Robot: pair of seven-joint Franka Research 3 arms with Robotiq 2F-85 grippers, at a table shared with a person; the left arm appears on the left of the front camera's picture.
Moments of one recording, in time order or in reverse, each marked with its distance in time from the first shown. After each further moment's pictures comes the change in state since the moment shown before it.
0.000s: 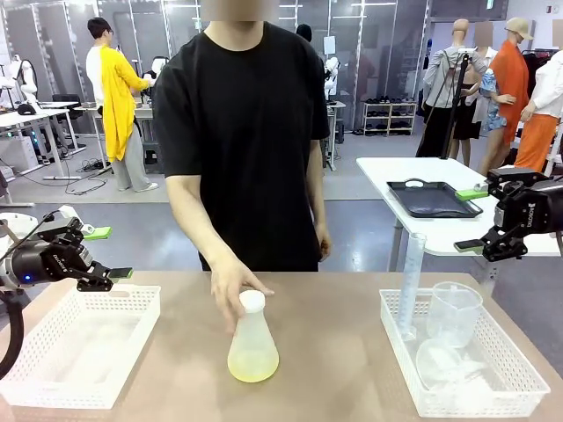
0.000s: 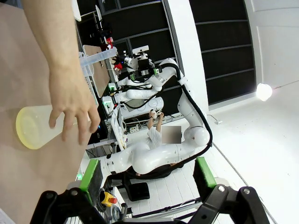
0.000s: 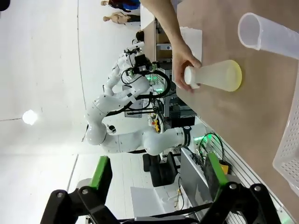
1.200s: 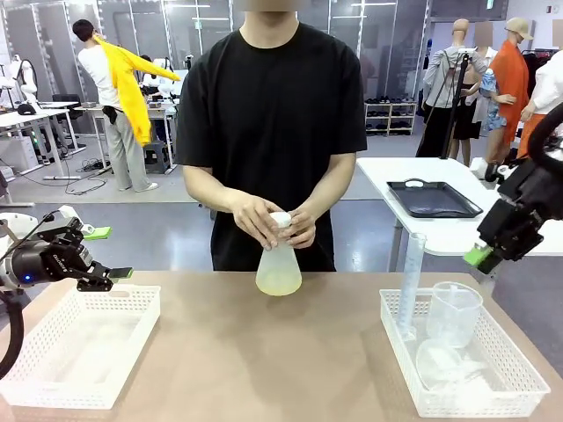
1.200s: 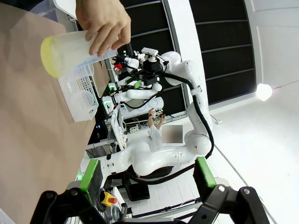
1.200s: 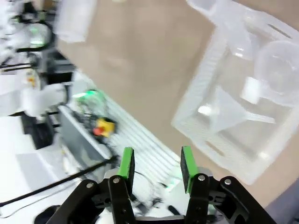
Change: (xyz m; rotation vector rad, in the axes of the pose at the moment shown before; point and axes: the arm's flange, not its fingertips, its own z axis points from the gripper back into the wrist) left arm 0.000 0.000 0.000 0.000 0.000 0.000; right arm -0.006 0.044 -0.015 -0.634 0.244 0.289
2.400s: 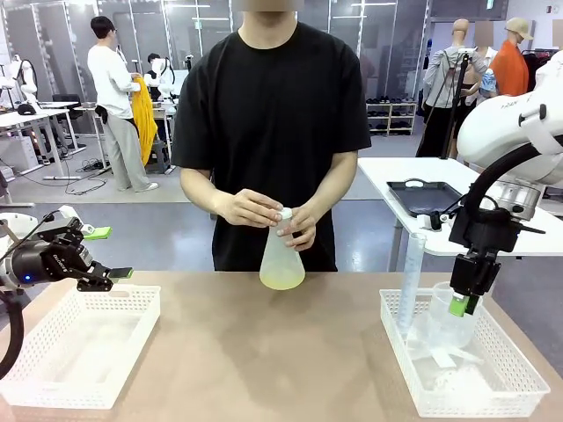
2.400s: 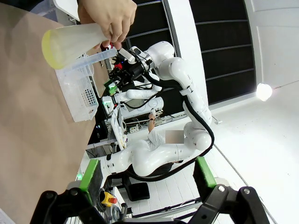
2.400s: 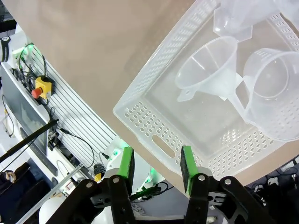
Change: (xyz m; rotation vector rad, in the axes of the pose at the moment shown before) left arm 0.000 0.000 0.000 0.000 0.000 0.000; right arm 0.044 -0.026 -0.089 -0.307 0.342 0.181
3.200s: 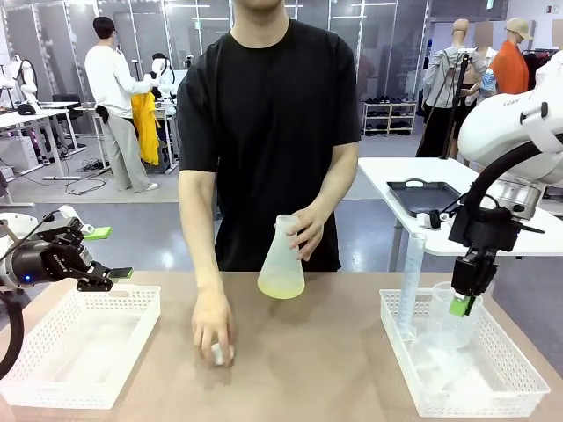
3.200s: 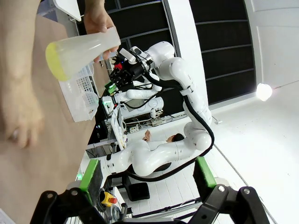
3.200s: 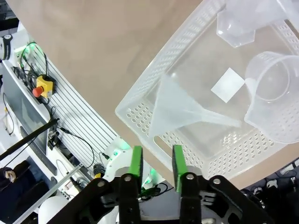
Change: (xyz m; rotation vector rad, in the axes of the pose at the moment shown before) left arm 0.000 0.000 0.000 0.000 0.000 0.000; right arm 0.000 0.001 0.000 0.006 -0.004 0.012
